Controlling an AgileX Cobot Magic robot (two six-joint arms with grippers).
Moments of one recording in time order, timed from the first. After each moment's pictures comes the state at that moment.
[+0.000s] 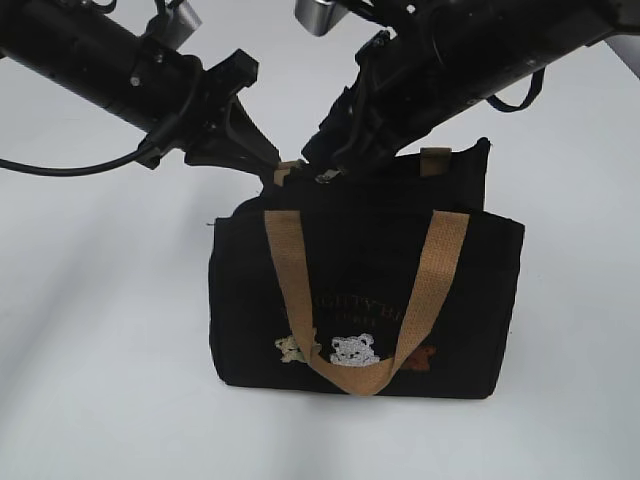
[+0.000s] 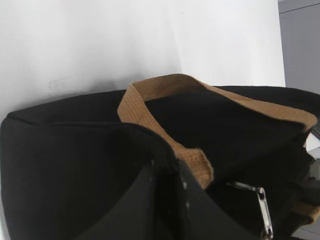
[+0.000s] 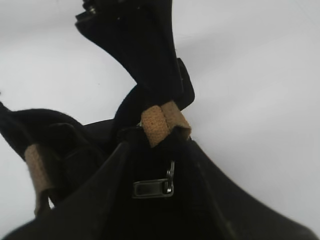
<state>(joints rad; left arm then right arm) -0.35 1.83 -1.32 -0.93 0.87 0.43 0.50 1.65 -1.22 0.64 0.58 -1.00</state>
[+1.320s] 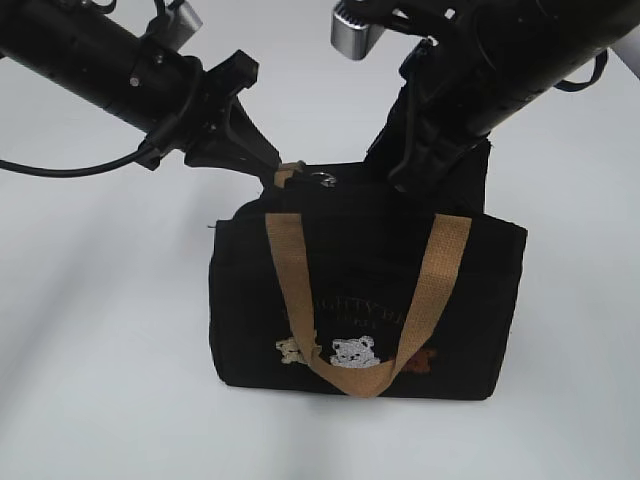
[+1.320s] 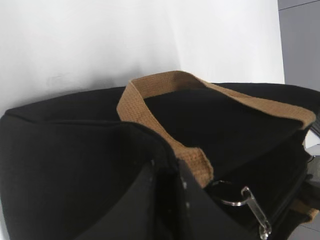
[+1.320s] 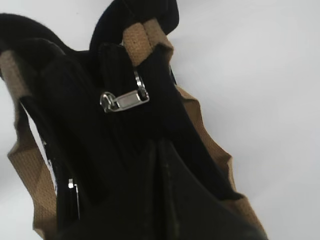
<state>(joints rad) -0.35 1.83 -1.32 -0.93 0.88 0.43 0.50 1.59 -1.22 0.33 0.72 -0.80</state>
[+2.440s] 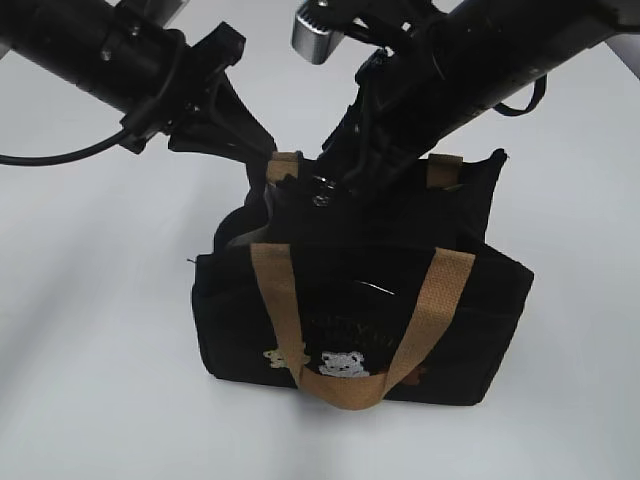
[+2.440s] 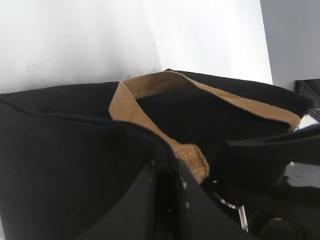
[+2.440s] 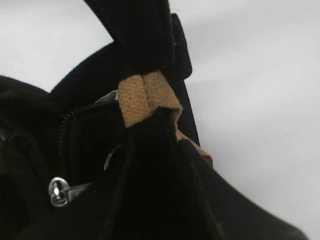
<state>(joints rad) -0.35 1.74 -1.32 -0.91 0.96 0.43 0.51 1.65 -1.22 0.56 0.63 -0.99</state>
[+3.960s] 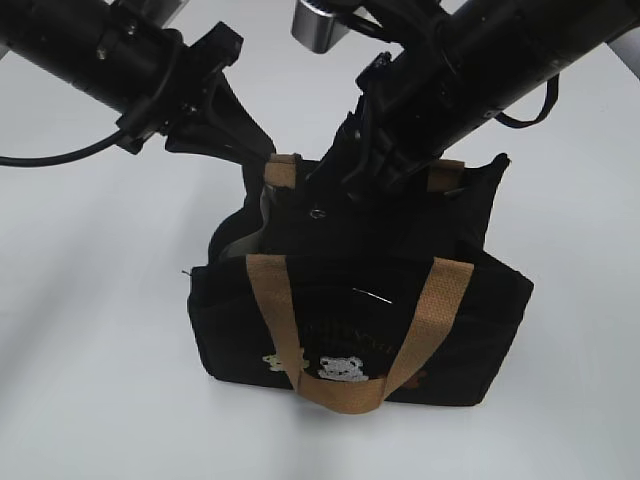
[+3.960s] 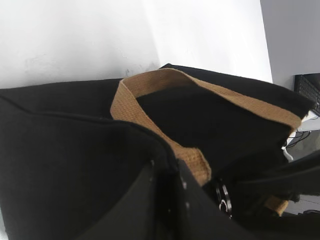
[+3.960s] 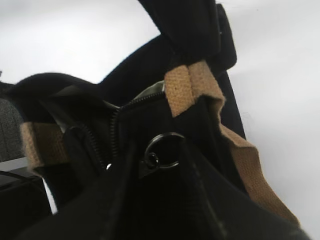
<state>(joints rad) -0.35 1.74 -1.32 -0.90 0.98 0.43 0.51 1.62 -1.22 0.64 0.75 -0.96</state>
